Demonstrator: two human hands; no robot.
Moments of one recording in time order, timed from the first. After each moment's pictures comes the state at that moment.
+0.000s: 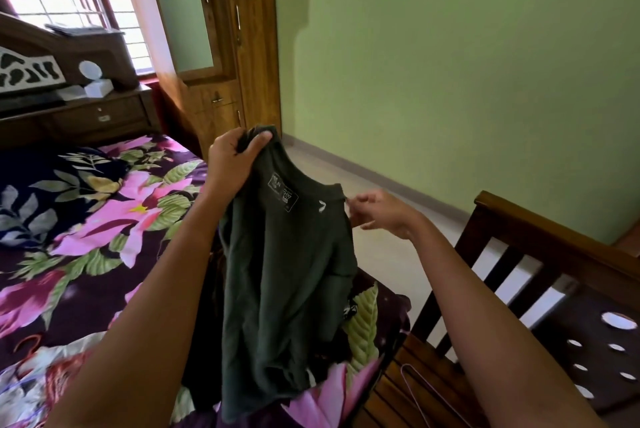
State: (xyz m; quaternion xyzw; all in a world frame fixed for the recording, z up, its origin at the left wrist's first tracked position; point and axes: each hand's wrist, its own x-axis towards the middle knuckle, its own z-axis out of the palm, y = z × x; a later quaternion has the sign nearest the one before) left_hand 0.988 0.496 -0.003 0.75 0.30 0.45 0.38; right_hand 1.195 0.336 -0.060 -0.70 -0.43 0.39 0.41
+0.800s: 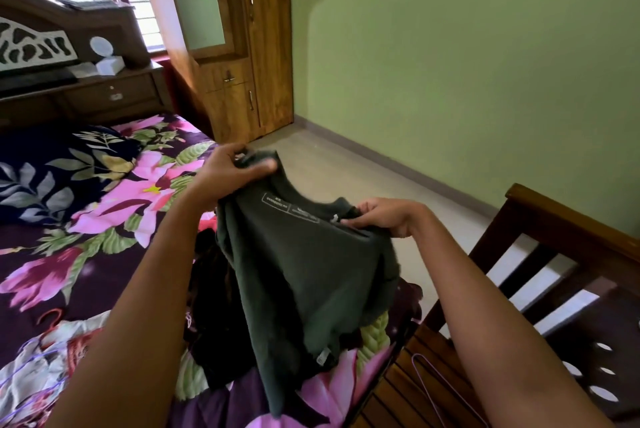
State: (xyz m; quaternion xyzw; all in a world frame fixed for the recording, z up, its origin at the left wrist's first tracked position) left_hand 0.949 0.526 -0.028 0.80 0.31 0.25 0.44; right_hand 1.183 0.364 -0.073 -0.65 -0.44 0.56 0.27
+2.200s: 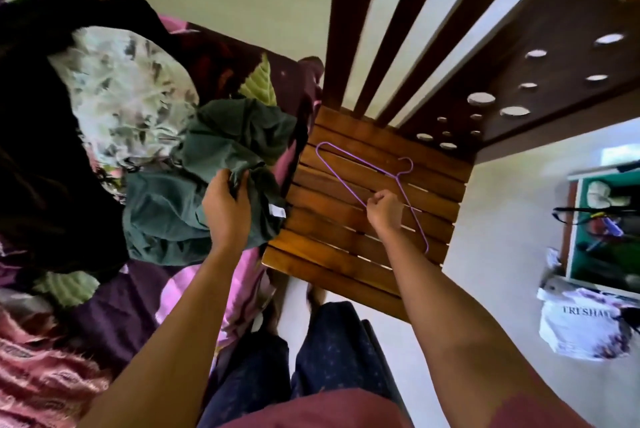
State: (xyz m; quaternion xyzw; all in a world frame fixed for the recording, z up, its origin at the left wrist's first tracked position) left_hand 1.074 0.289 -0.394 0.80 0.46 0.11 0.38; right_hand 1.194 0.080 -0.489 -0.91 0.15 0.29 0.26
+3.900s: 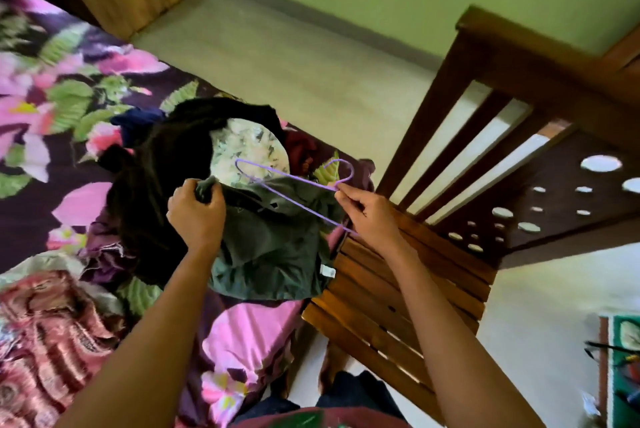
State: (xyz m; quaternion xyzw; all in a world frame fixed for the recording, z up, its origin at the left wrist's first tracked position) left_hand 1.003 0.422 -0.277 0.74 0.55 0.31 0.25; right_hand 1.168 0.214 -0.268 -0.77 -0.31 0.24 0.49
